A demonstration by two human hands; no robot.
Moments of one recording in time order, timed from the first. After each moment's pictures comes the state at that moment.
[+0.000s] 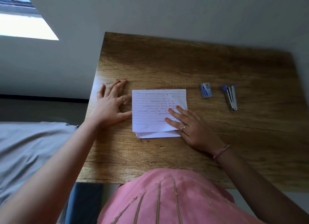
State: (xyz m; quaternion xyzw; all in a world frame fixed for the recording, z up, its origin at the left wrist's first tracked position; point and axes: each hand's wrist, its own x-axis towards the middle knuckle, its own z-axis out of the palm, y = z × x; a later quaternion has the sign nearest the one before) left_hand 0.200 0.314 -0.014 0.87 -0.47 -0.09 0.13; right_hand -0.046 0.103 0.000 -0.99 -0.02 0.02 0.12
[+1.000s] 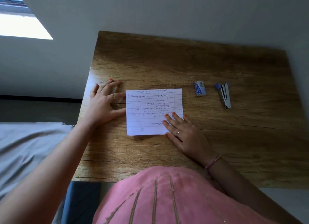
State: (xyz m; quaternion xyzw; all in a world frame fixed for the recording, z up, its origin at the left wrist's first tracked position) left_hand 0.193 0.315 -0.013 0.86 -0.46 -0.05 0.22; right_hand -0.067 0.128 -0.009 -0.98 0.05 -0.04 0.19
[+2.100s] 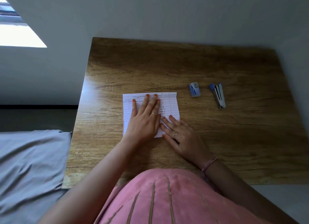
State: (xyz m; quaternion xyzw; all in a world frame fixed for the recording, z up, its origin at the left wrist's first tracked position) left_hand 0.083 0.241 -0.015 0.84 -0.52 -0.09 0.14; right_hand -0.069 0.135 -0.008 -0.98 0.08 -0.09 0.19
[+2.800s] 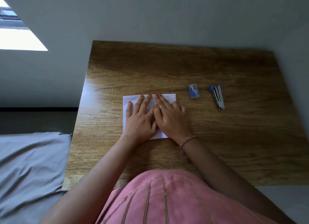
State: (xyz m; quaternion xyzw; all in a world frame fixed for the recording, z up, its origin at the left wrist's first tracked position) left_hand 0.092 0.242 -0.010 0.87 -0.47 -0.13 0.13; right_hand 0.008 0.136 -0.001 -0.95 0.27 -0.04 0.13
